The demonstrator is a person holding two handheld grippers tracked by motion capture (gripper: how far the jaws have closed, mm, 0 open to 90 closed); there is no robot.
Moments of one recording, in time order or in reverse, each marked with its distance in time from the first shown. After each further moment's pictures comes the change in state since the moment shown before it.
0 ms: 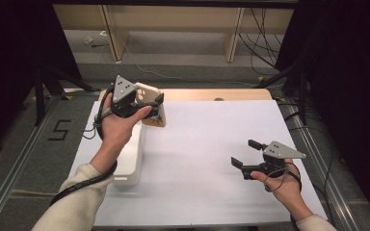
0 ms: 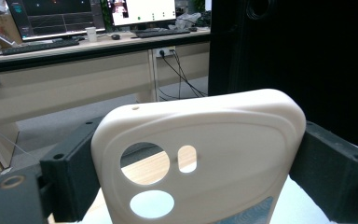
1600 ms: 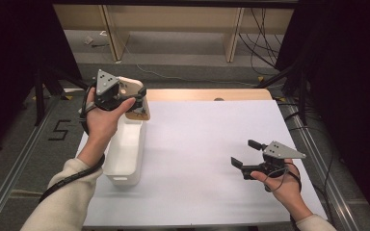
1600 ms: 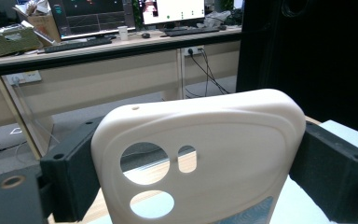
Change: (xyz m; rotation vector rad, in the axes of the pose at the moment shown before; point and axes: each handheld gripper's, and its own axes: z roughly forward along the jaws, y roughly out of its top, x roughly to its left) left arm 0.037 0.001 -0.008 0.026 0.098 -0.046; right arm 0.000 -0.001 0.000 0.000 0.000 0.004
